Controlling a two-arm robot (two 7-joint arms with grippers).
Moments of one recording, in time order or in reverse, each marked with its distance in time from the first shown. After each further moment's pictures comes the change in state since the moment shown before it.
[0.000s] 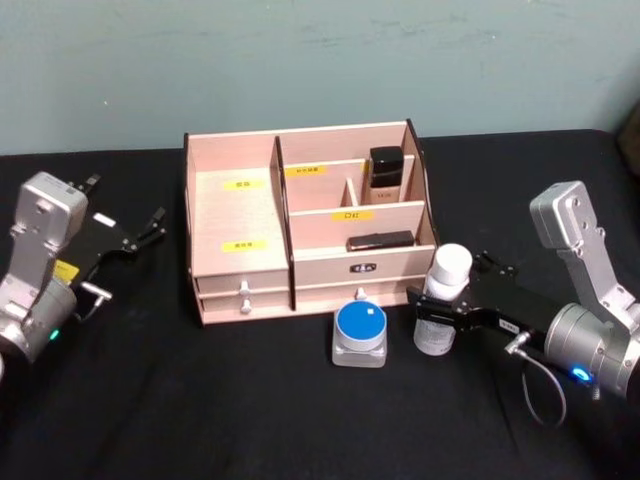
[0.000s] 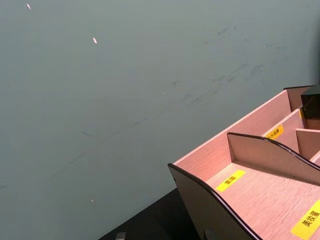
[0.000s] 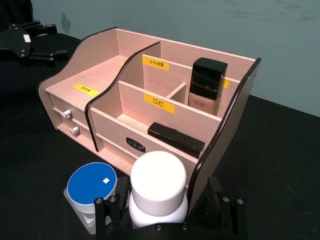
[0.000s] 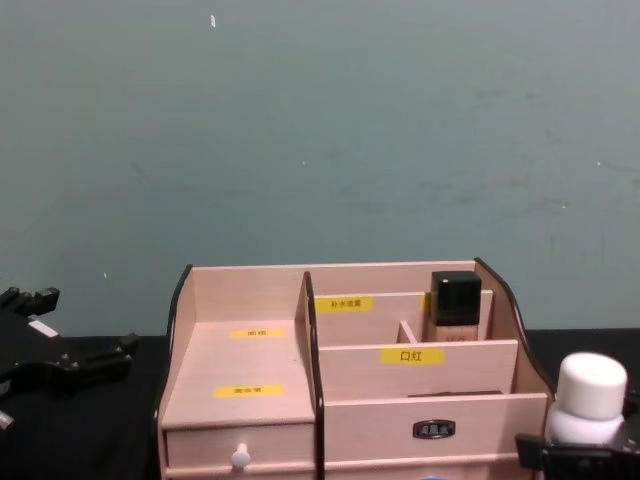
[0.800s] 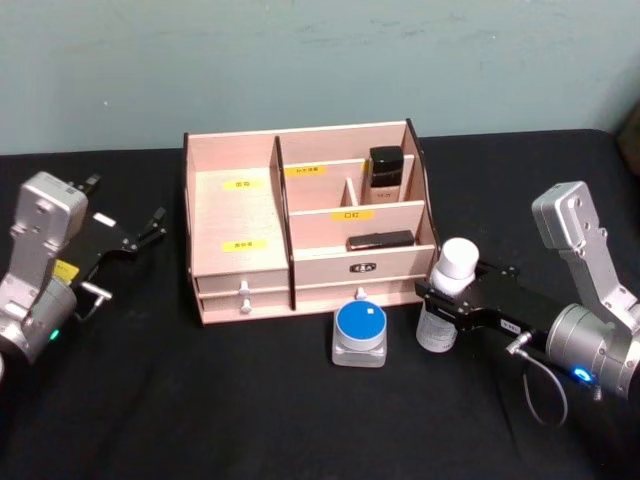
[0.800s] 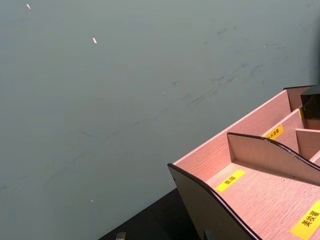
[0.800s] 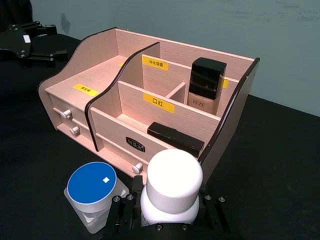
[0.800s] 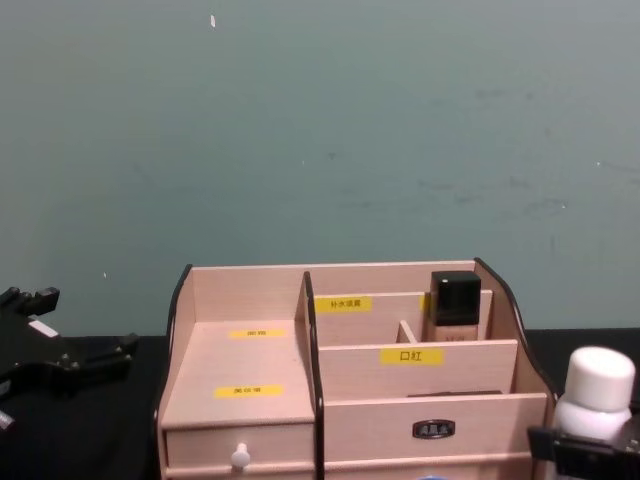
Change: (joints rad) left arm 0.000 0.000 0.000 0.000 0.000 0.000 0.000; right arm -0.005 0.002 0.003 -0.004 0.002 0.000 -0.002
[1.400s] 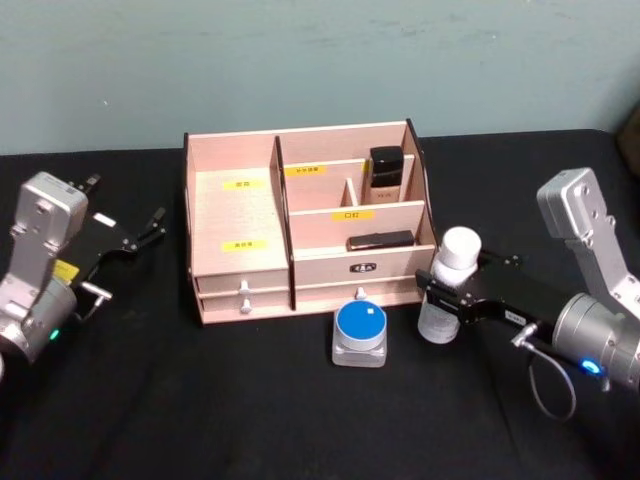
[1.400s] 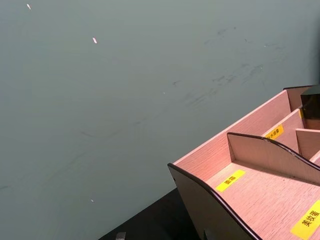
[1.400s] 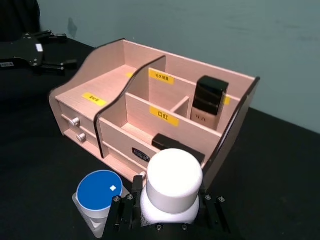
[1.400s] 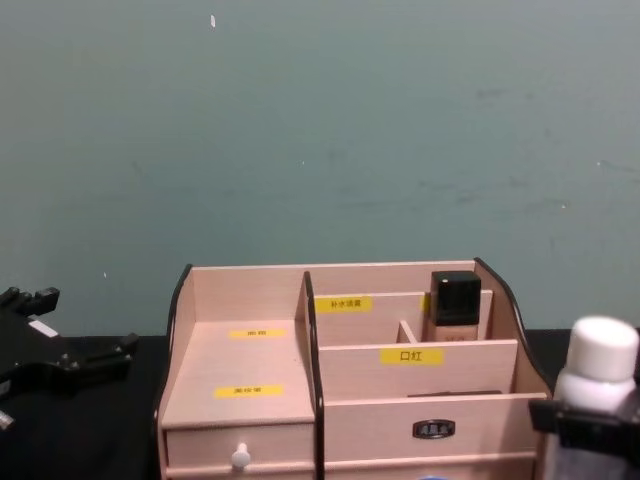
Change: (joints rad) left arm 0.000 0.000 0.000 0.000 0.000 0.000 0.000; right arm -0.008 0.030 0.010 -0.074 0.000 0.031 -0.002
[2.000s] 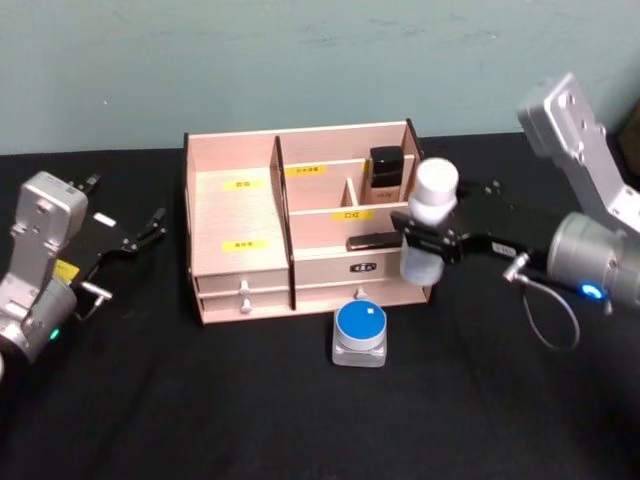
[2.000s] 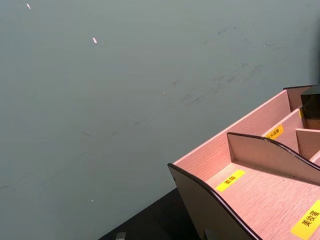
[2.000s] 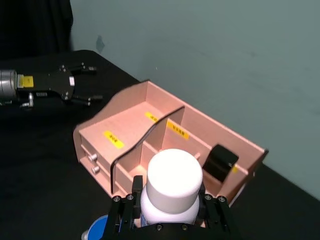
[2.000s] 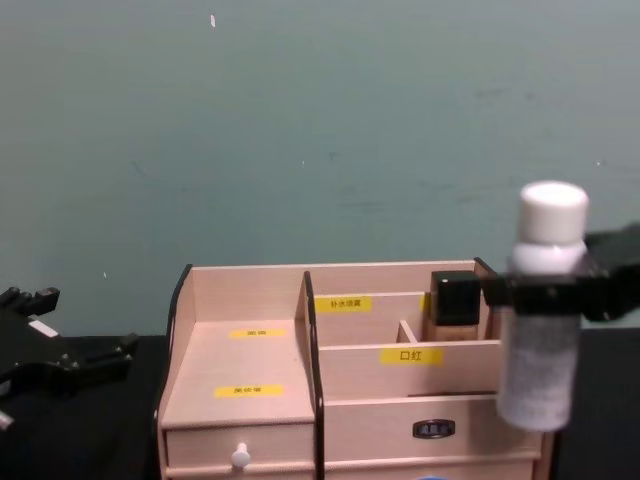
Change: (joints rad) left arm 0.000 0.000 0.000 0.000 0.000 0.000 0.000; right arm 0.177 0.051 -0.051 -0.089 -0.001 0.128 0.072
